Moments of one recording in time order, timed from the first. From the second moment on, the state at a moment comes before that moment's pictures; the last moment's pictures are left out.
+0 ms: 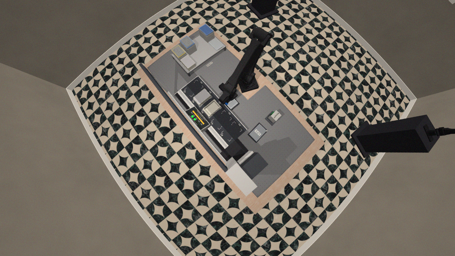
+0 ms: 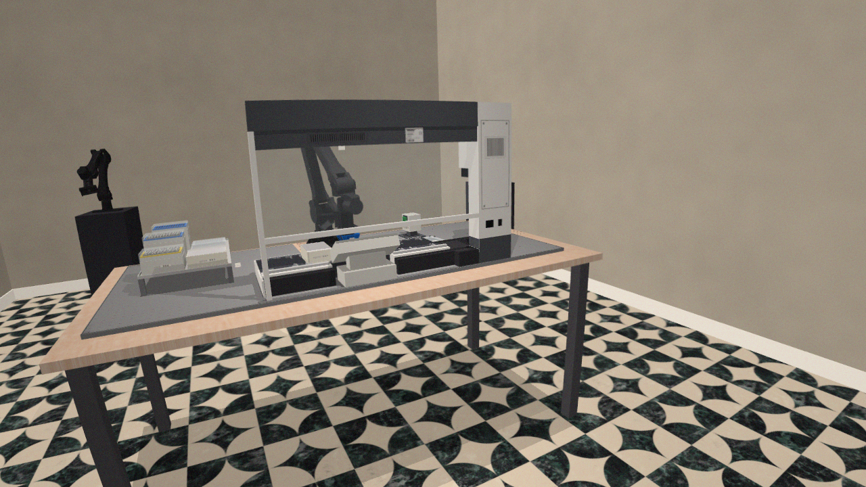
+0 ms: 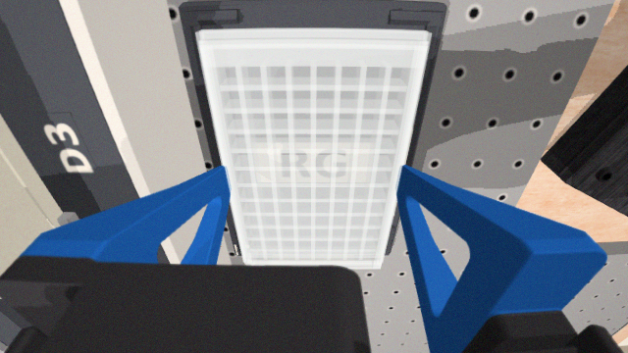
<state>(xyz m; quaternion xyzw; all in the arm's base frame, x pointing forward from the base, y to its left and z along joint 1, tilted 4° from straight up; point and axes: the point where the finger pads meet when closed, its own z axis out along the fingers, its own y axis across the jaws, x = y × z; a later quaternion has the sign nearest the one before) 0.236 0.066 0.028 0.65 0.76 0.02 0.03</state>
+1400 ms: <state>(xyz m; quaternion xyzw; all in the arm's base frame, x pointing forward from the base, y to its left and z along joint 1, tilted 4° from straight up) 0.237 0.066 0.024 0.65 0.76 0.02 0.04</state>
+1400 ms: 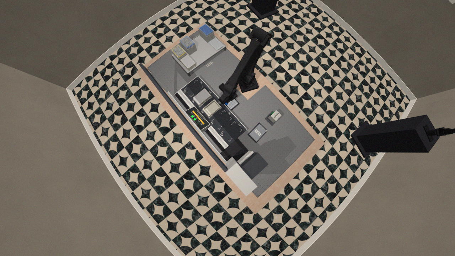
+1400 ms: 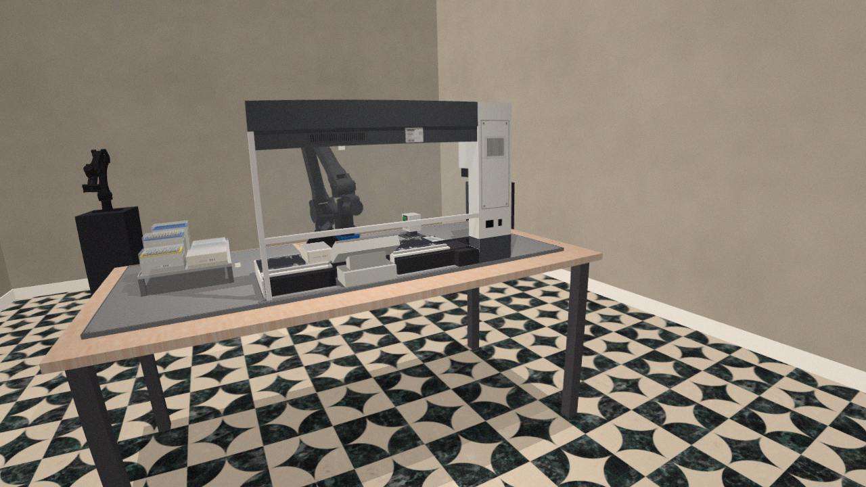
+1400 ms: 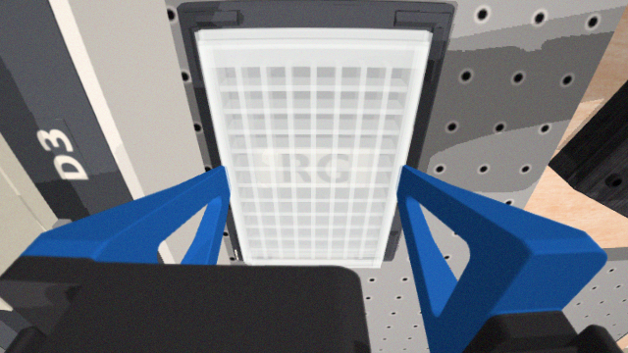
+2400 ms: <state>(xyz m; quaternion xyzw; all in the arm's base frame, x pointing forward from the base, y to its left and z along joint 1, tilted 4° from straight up) 0.237 0.066 0.024 0.65 0.76 0.02 0.04</state>
